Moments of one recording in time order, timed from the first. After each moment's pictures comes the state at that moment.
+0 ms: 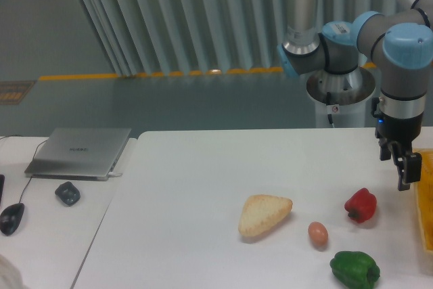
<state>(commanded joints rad) 2.49 -1.82 -1.50 -1.29 1.52 1.67</state>
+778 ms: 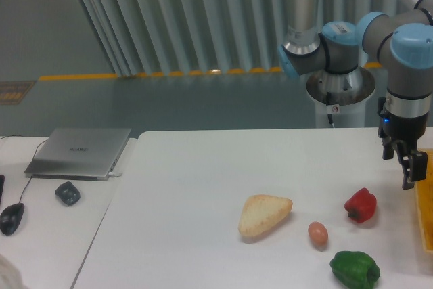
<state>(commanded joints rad) 2.54 -1.81 -1.52 -1.26 1.49 1.65</state>
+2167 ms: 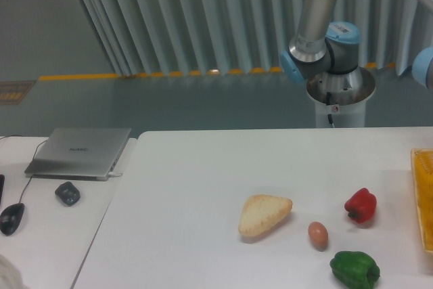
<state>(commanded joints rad) 2.68 -1.99 -1.50 -1.06 1.49 1.63</state>
